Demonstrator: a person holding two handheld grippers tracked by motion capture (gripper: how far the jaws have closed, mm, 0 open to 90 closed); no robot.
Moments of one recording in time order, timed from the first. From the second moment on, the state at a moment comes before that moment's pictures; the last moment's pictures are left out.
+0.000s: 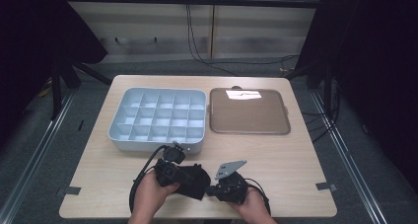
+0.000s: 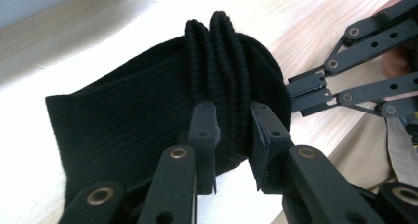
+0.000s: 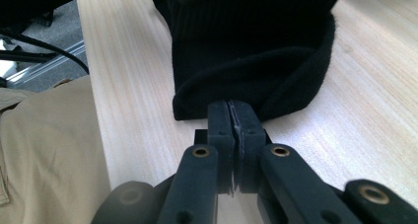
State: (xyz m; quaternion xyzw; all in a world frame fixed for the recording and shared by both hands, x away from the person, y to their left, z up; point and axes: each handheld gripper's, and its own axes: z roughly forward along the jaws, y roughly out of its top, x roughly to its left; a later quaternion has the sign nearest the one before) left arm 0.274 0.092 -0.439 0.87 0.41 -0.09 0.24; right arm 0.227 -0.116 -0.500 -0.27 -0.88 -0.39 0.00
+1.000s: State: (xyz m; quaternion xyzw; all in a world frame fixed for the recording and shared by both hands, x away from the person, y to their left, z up) left arm 0.275 0.094 -0.431 0.88 0.41 -0.09 0.24; right arm 0.226 -0.116 -0.500 -0.28 -0.88 -0.39 0.00
